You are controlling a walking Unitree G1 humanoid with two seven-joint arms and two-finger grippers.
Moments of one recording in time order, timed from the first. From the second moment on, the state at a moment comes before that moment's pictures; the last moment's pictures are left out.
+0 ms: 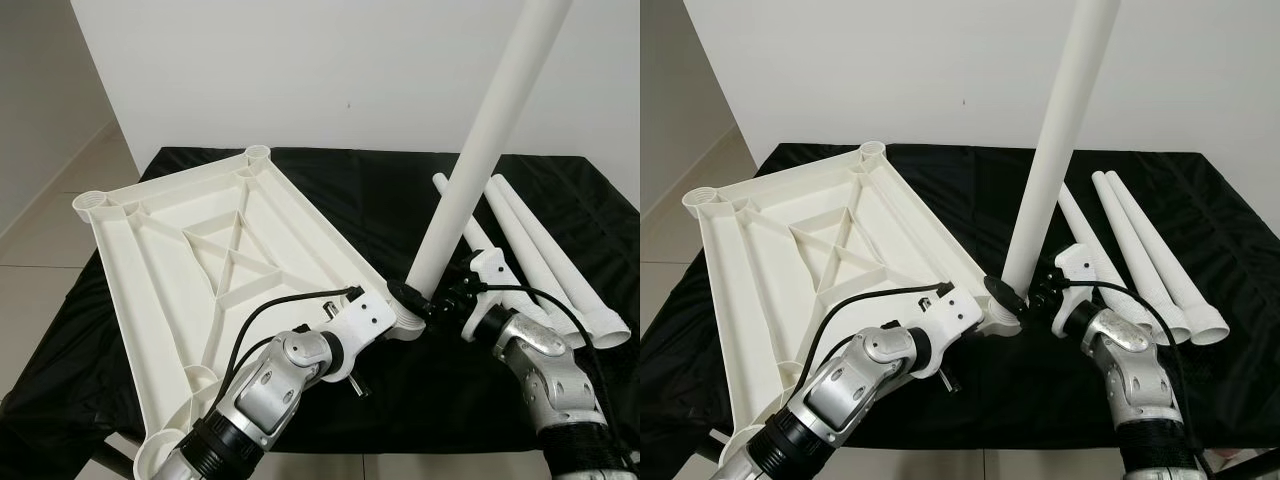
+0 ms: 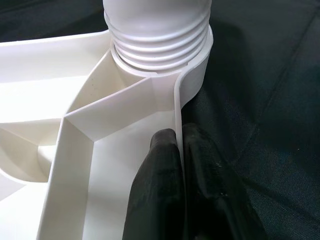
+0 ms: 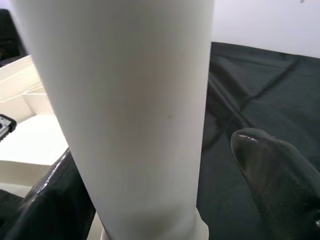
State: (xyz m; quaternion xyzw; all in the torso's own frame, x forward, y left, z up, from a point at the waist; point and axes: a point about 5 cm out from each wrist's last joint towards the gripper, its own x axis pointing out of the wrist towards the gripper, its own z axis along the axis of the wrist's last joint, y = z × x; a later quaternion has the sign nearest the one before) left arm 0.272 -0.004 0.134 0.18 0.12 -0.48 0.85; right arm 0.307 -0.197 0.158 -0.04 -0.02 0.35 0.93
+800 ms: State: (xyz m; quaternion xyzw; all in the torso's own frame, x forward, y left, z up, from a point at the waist) left arm 0.271 -0.004 0.134 0.18 0.13 -0.48 0.85; right arm 0.312 -0.187 0.157 -0.05 -0.02 0.41 0.91
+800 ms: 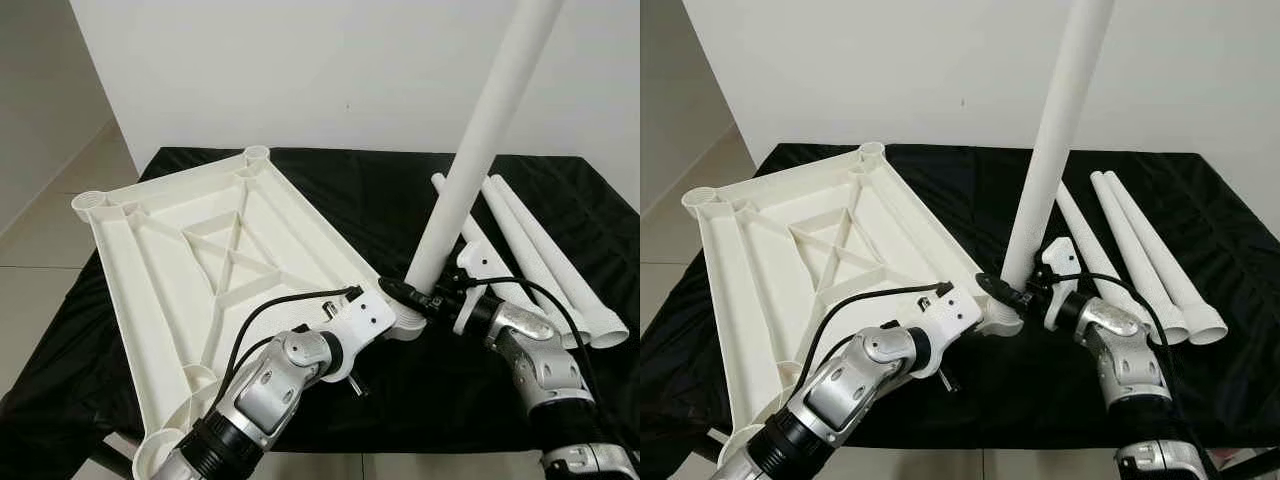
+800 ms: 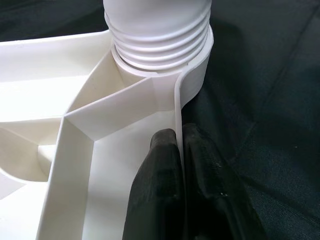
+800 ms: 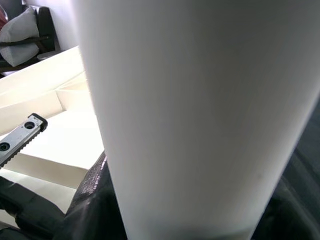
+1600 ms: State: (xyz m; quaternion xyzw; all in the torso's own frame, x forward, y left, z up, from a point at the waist) left arm 0.273 0.000 0.135 0.18 0.13 -0.47 0.85; right arm 0.298 -0.154 0.155 0.01 -0.06 0.21 0.98
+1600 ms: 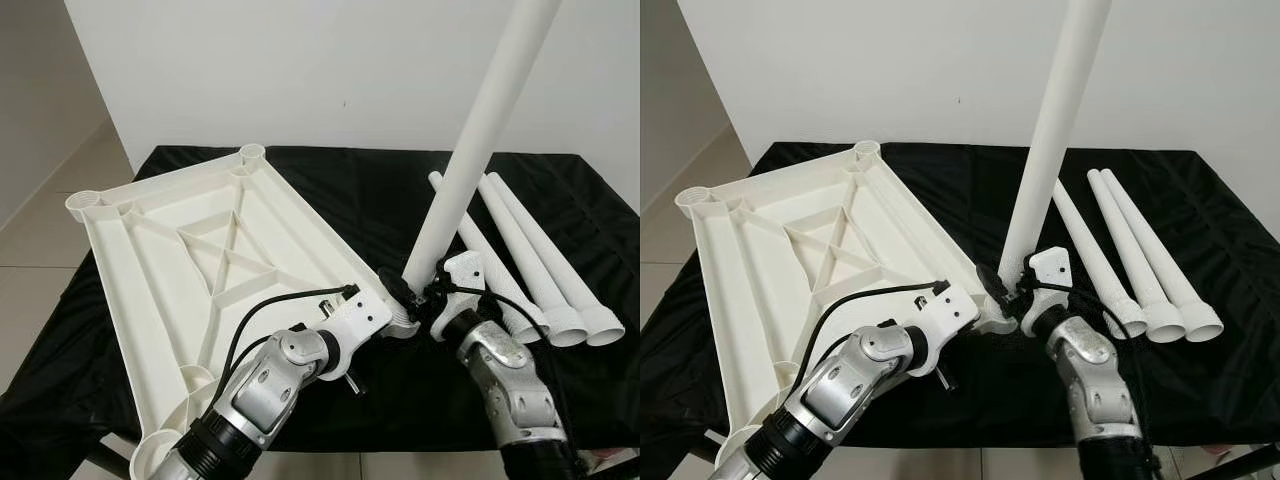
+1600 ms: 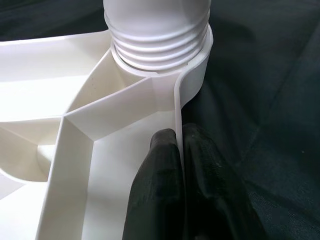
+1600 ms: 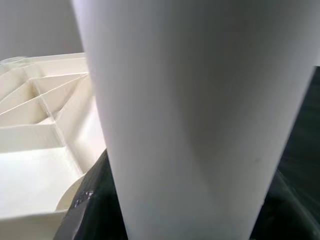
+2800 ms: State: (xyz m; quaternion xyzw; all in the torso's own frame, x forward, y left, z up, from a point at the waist) left arm 0.273 -0.002 0.136 0.18 0.13 -0.47 0.85; right arm 0.291 -0.134 0.163 0.04 -0.08 0.16 0.98
